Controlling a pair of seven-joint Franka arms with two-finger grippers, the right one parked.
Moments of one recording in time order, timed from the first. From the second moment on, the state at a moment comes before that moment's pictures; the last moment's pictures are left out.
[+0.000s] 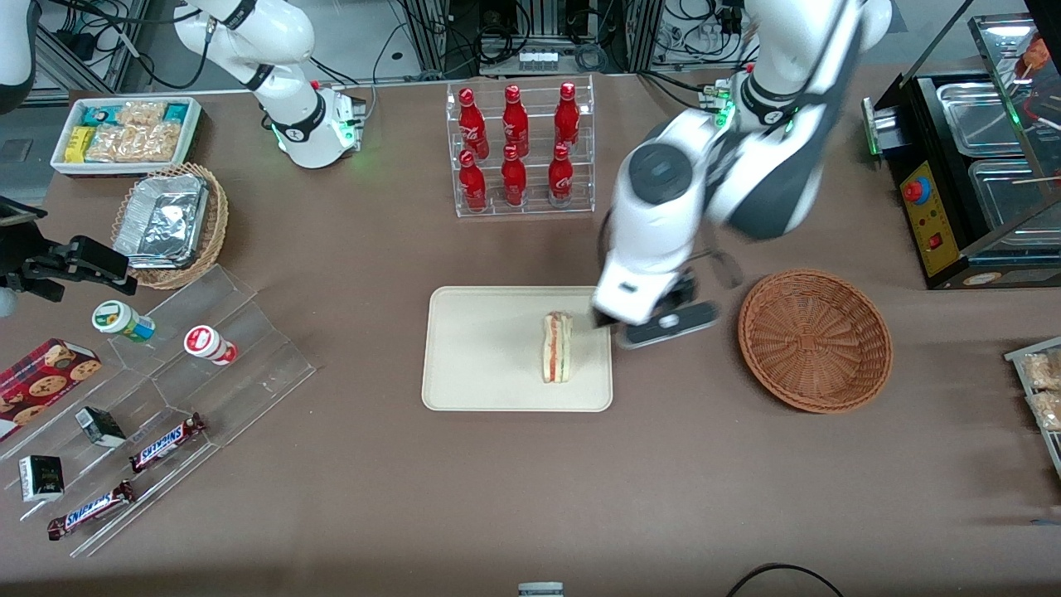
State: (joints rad) arm -0.55 0.30 -0.02 -1.55 0.13 1.86 -0.90
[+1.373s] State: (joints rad) arm -0.04 -0.09 0.00 -1.57 0.03 1.38 -0.14
